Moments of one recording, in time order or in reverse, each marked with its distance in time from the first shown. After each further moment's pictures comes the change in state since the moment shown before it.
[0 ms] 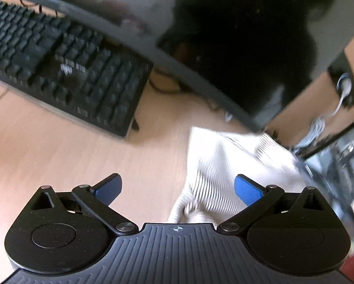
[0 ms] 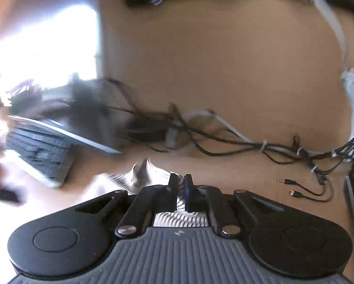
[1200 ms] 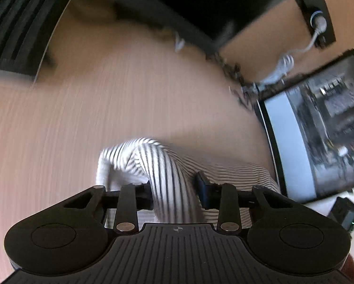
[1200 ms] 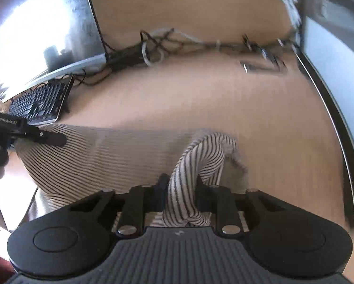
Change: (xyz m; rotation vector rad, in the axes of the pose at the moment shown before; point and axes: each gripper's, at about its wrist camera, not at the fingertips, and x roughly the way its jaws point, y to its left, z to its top) left arm 0.075 -0.042 -0.012 0.120 0.300 -0.205; right arm -0.054 -0.014 -0.102 0.194 0.209 -0.101
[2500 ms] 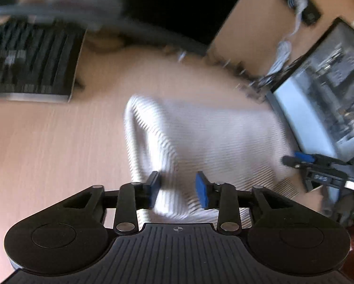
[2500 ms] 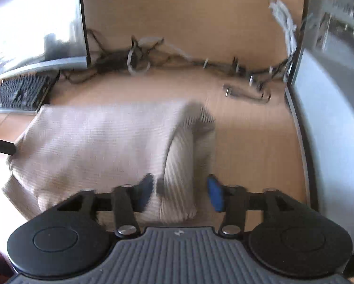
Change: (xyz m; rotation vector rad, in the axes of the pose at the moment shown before) left arm -0.037 -0.004 -0.049 0.180 -0.097 0.126; right arm -0.009 -0.025 0.017 -0.132 -0.041 -0.084
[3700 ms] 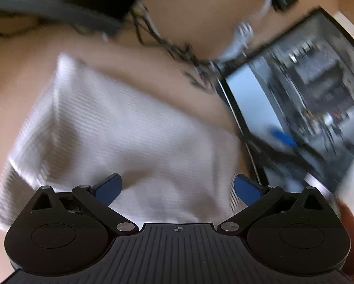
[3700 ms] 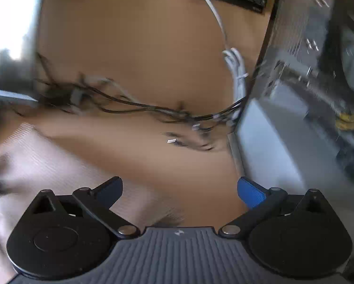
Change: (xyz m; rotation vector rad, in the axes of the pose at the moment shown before) left arm 0.090 -0.056 0.033 -0.007 0.171 -0.275; right arm 0.022 0.030 0.039 -0.035 -0.110 -0.406
